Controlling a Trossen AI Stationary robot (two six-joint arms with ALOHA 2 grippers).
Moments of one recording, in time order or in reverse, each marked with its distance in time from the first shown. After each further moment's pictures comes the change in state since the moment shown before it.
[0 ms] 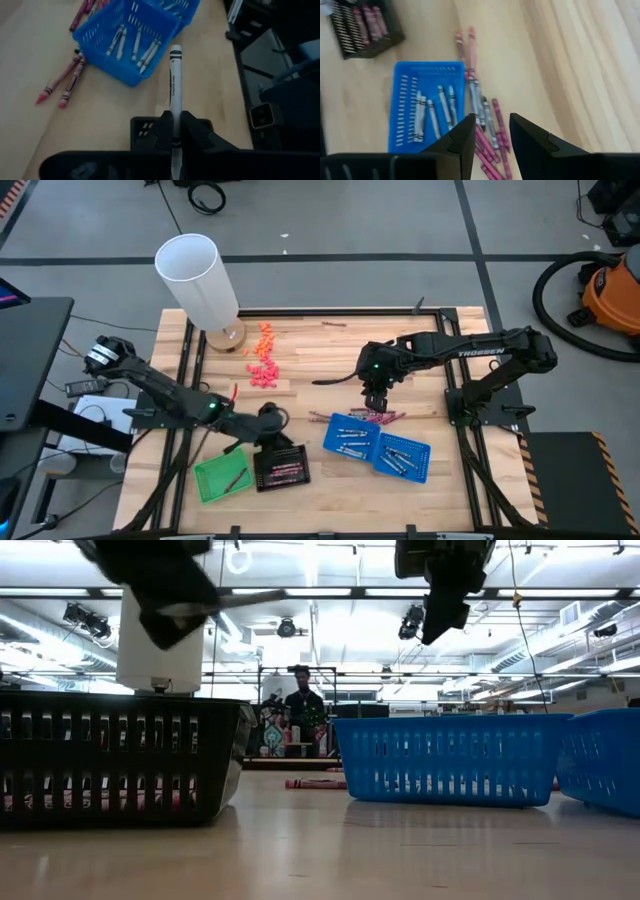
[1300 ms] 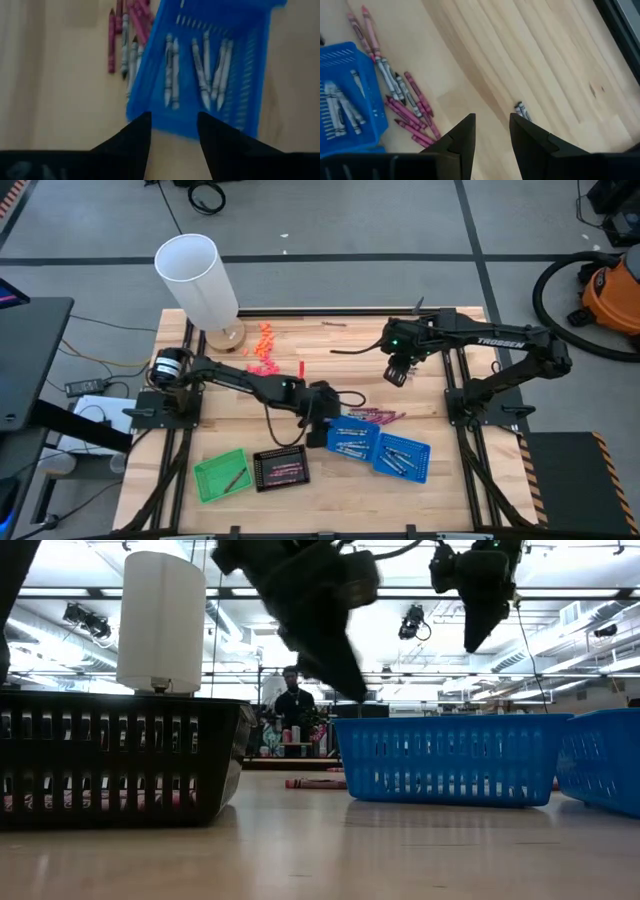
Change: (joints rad) left arm 0.307 0.545 0.593 -0.361 0.181 0.502; right arm -0.177 -0.136 0.000 -0.278 0.196 0.013
